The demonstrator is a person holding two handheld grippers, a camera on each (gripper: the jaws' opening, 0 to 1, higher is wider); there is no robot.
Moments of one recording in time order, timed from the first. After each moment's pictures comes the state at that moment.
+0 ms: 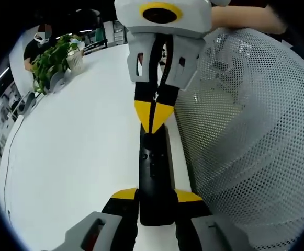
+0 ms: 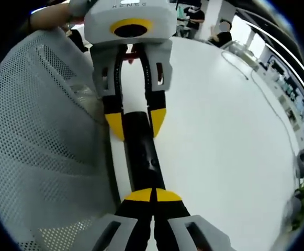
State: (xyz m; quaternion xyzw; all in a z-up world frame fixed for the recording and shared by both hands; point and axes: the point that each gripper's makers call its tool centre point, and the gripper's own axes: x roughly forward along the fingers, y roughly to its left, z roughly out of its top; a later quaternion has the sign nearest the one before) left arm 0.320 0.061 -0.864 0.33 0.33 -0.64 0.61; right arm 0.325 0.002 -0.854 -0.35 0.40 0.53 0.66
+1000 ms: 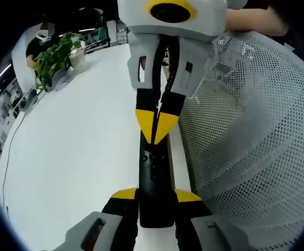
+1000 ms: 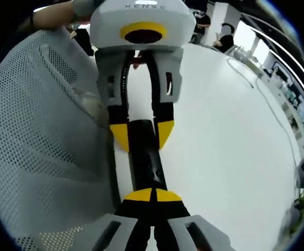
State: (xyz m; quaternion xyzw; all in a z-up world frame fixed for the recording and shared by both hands) left arm 0.320 0.061 -0.863 0.33 0.33 -0.63 0.62; right arm 0.323 0.022 -0.853 -0.35 0.37 0.55 0.66
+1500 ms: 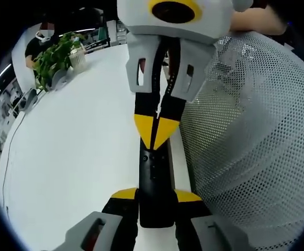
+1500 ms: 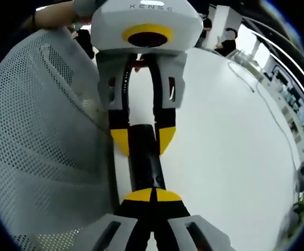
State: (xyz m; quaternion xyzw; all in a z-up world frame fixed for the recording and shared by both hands) left arm 0.320 0.060 -0.863 0.33 0.33 -0.63 0.62; right arm 0.323 0.026 -0.855 -0.37 0.36 0.55 0.65
